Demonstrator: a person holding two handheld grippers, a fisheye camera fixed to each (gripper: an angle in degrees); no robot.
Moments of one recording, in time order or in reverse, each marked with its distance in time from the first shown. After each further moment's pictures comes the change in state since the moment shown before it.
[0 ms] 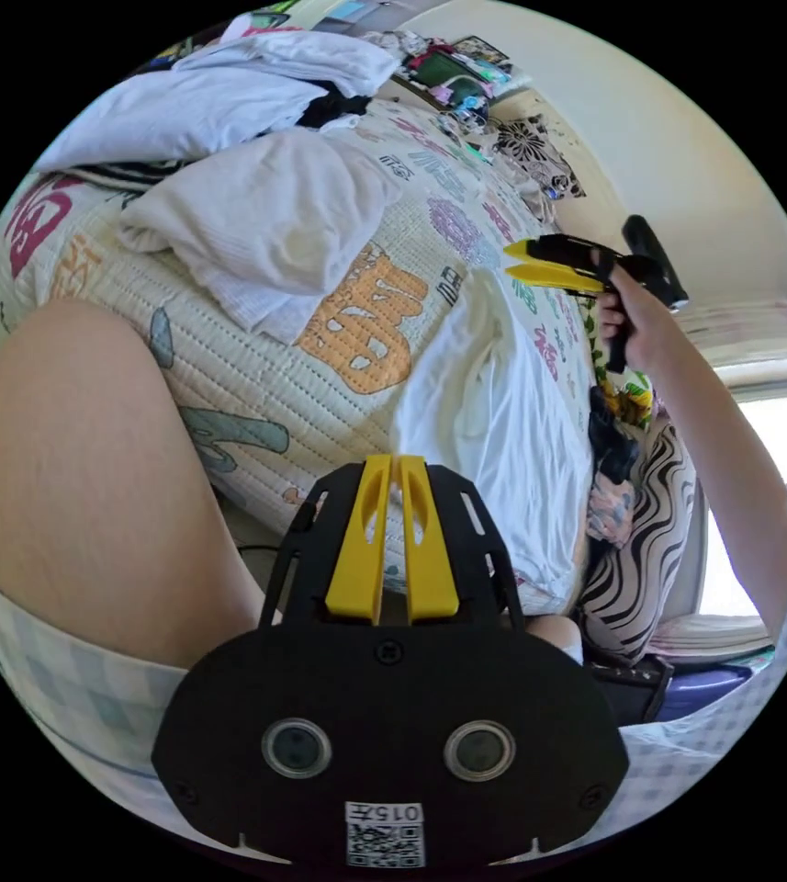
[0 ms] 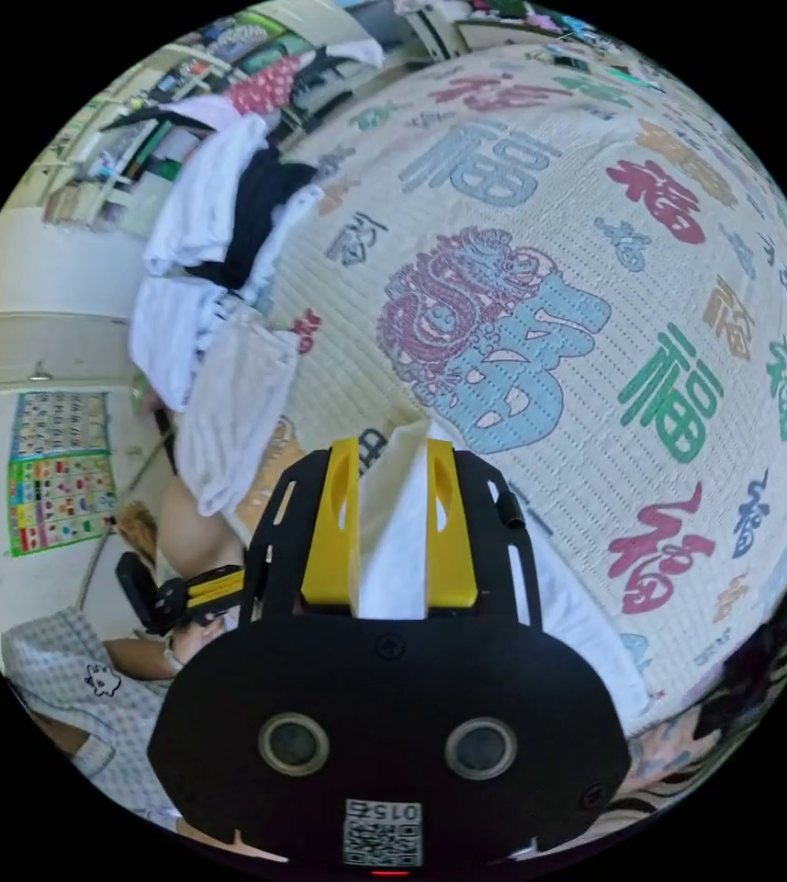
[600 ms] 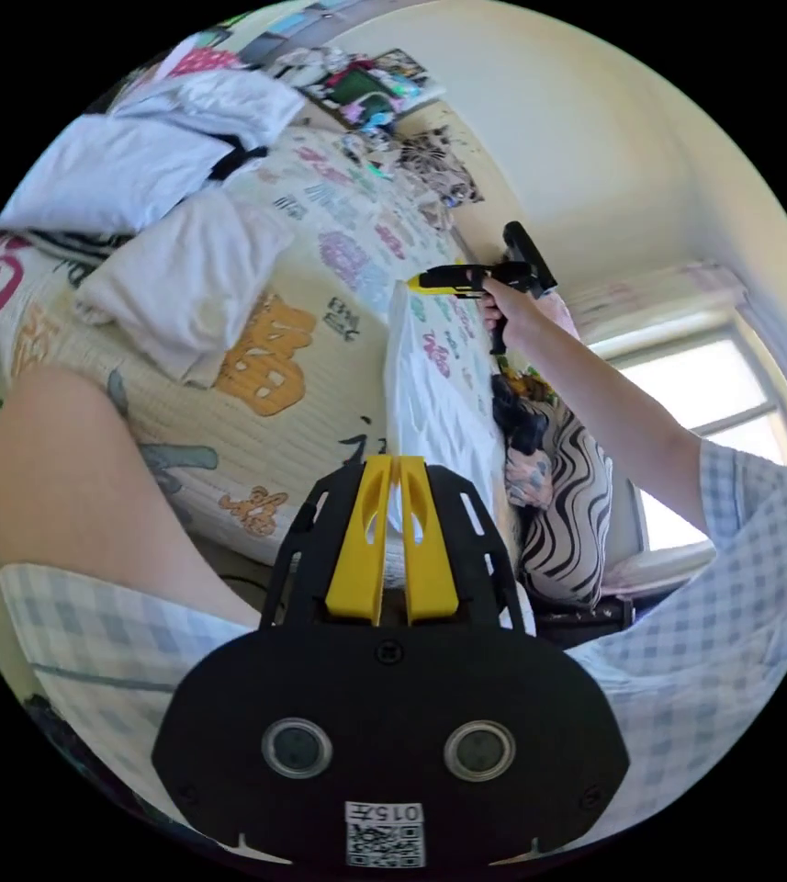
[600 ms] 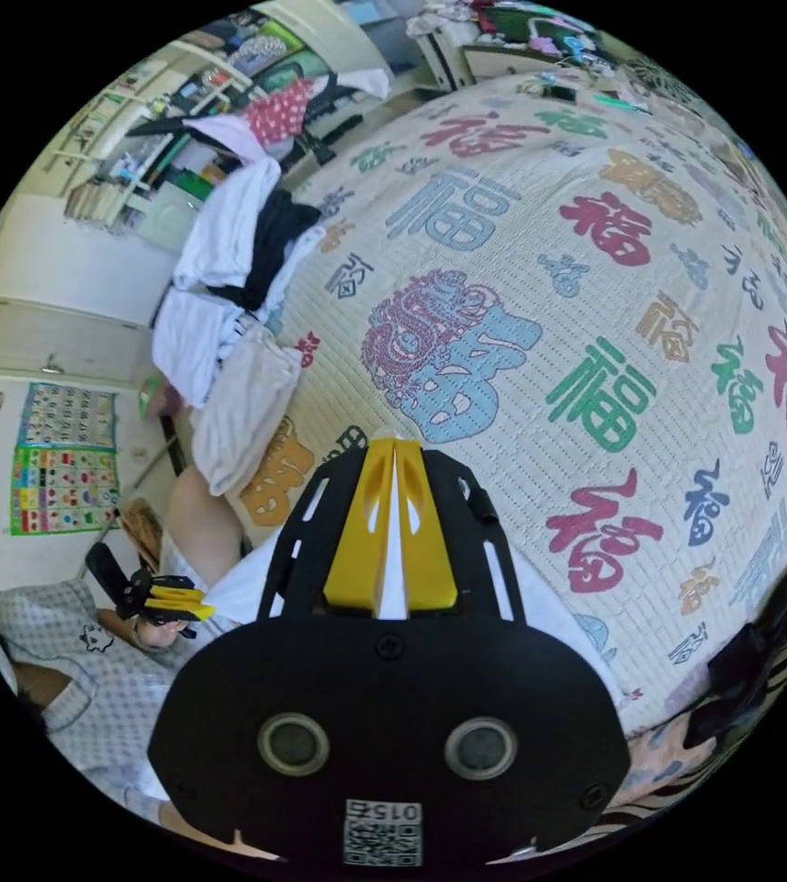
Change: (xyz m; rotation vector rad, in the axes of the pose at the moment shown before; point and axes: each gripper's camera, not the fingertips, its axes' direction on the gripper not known) left arm 0.077 0.038 -0.017 0.043 0.238 0.253; right arm 0.030 0.000 -0.089 0.066 0.032 -0.039
